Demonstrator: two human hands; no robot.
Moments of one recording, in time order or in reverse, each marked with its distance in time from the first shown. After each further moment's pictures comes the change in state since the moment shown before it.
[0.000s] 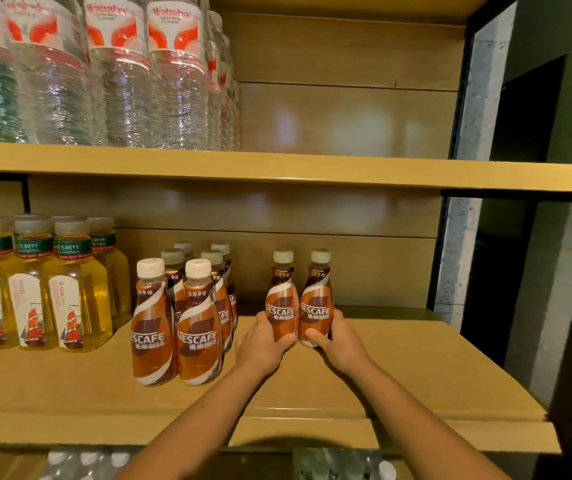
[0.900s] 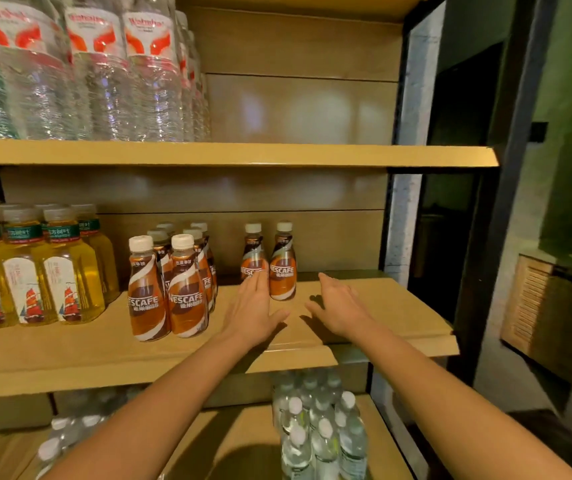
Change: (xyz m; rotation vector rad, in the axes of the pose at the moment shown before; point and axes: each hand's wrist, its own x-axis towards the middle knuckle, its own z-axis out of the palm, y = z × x) left_hand -0.087 0.054 -0.028 0.361 0.007 0.357; right_hand -0.097 -0.028 -0.070 -0.557 0.064 -0.090
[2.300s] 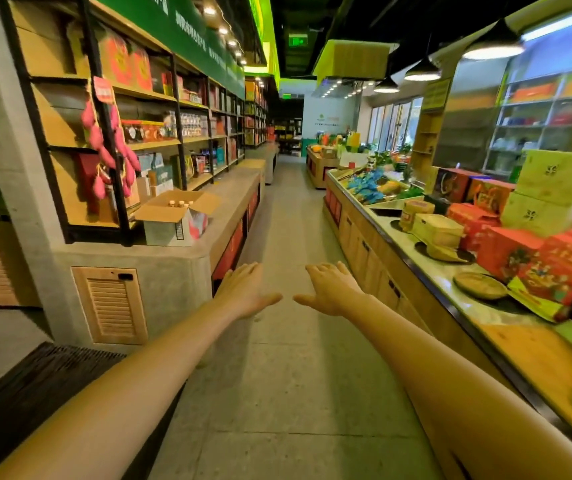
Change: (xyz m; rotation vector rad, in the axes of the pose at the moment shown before) left_hand -0.402 0.885 0.230 -0.306 -0.698 1.267; right_hand -0.775 0.516 -0.387 -0.569 -0.081 1.254
